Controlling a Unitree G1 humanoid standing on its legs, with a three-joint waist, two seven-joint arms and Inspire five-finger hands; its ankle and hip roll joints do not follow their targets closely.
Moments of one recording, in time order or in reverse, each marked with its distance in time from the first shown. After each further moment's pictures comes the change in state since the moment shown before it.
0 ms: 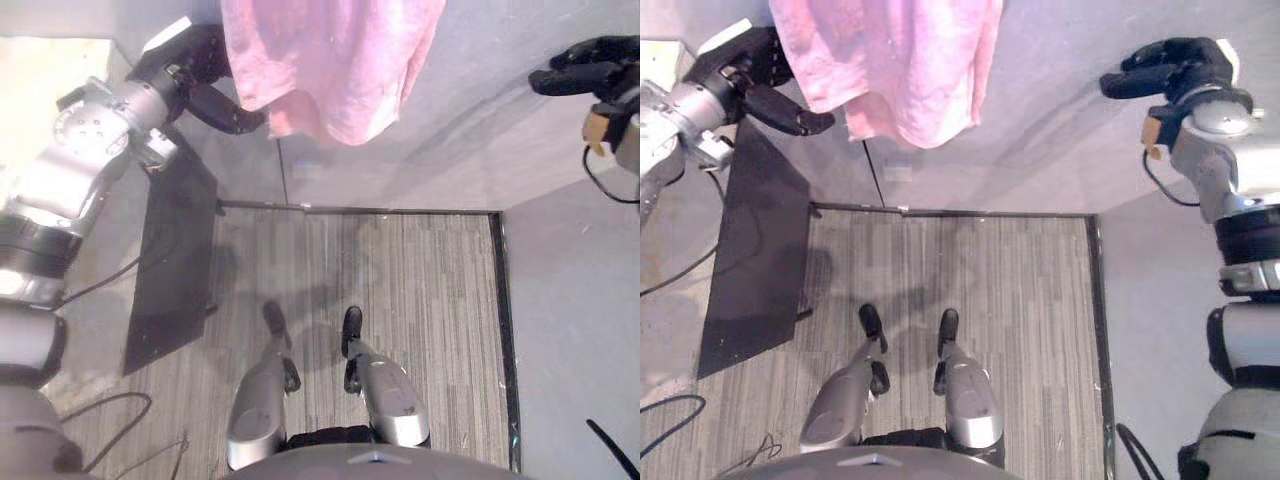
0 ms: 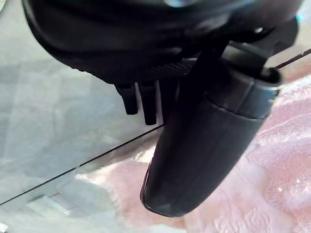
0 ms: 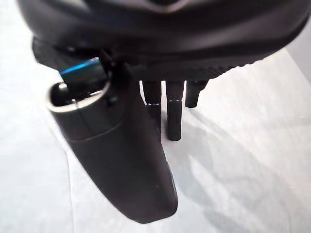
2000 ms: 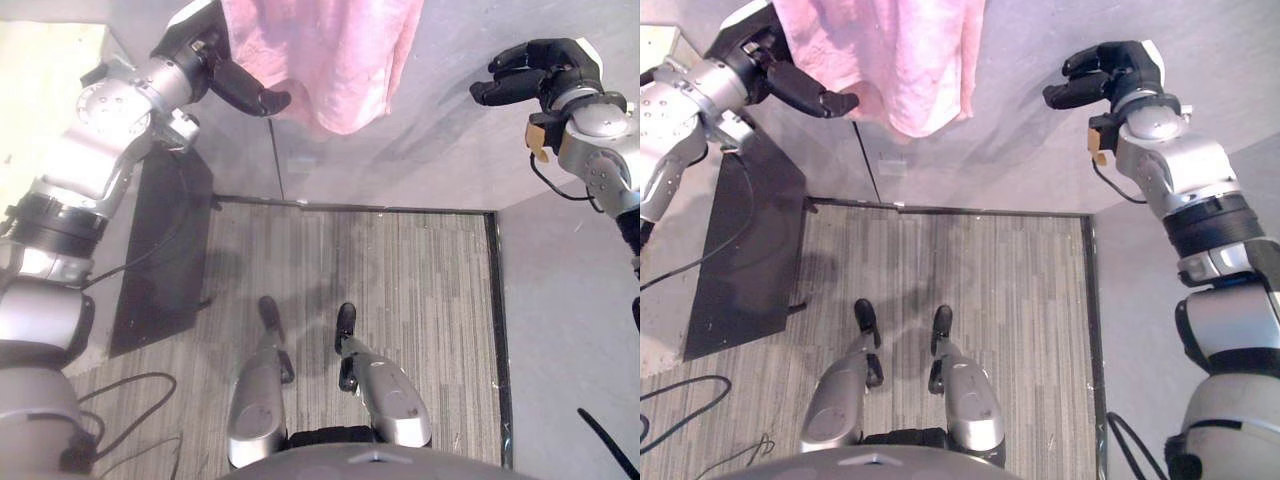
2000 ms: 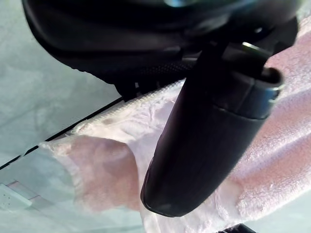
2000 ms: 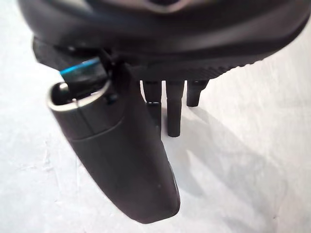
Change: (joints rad) left arm -0.099 -0.090 -0.010 0.034 0.039 0.001 -0.019; right arm -0.068 0.084 0.182 0.016 0.022 -0.116 -0.004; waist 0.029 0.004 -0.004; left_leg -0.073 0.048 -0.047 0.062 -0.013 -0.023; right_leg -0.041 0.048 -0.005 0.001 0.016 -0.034
